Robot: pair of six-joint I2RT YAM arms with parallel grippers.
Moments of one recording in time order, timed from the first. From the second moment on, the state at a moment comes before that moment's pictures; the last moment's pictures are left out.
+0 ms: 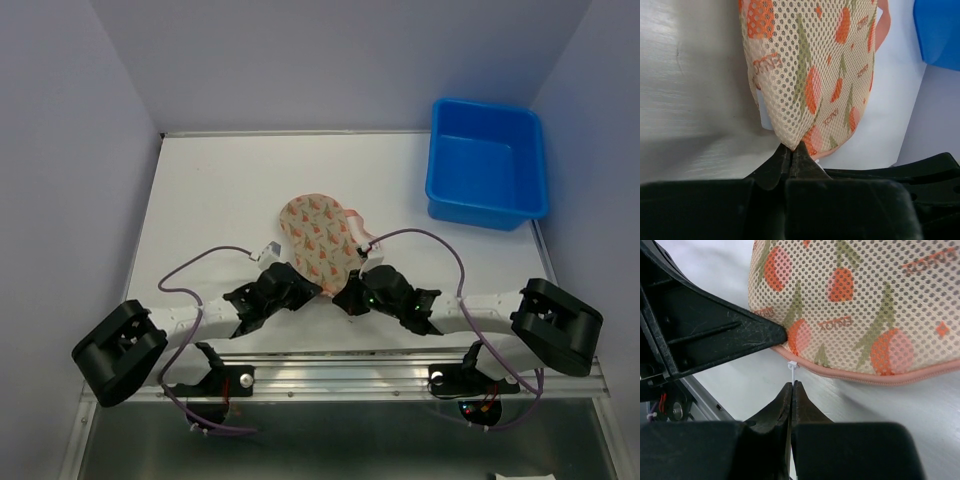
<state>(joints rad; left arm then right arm) -0.85 1.22 0.33 0.25 -0.16 -1.30 1.01 1.40 0.49 0.38 0.09 0.75</state>
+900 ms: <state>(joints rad) -0.50 1.28 0.53 0.12 0.02 -0.98 1.02 1.12 0.35 0.21 0.16 0.71</state>
